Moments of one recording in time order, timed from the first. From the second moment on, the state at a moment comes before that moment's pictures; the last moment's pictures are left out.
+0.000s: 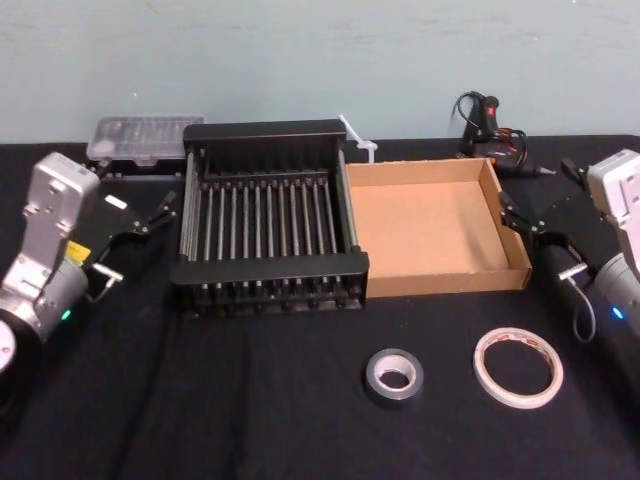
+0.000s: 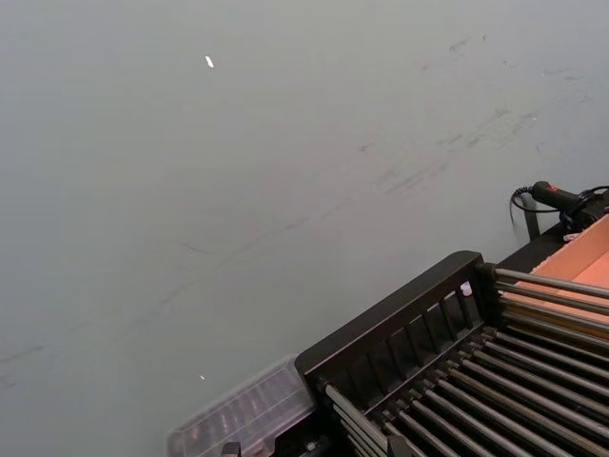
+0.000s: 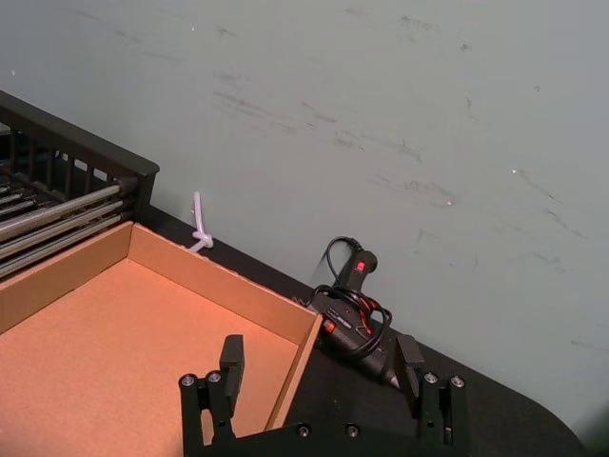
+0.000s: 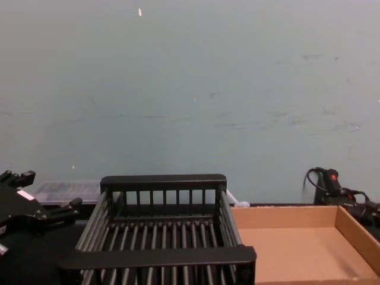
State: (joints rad) left arm -0.20 0.60 0.45 -1.41 -0.25 -0.12 0.03; right arm 0.20 0.60 -0.45 -1.41 0.25 -0.12 -0.03
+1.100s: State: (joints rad) left arm -0.20 0.60 0.45 -1.41 -0.25 -0.12 0.03; right arm 0.11 0.66 -0.34 -1.58 0.34 0.02 0.06
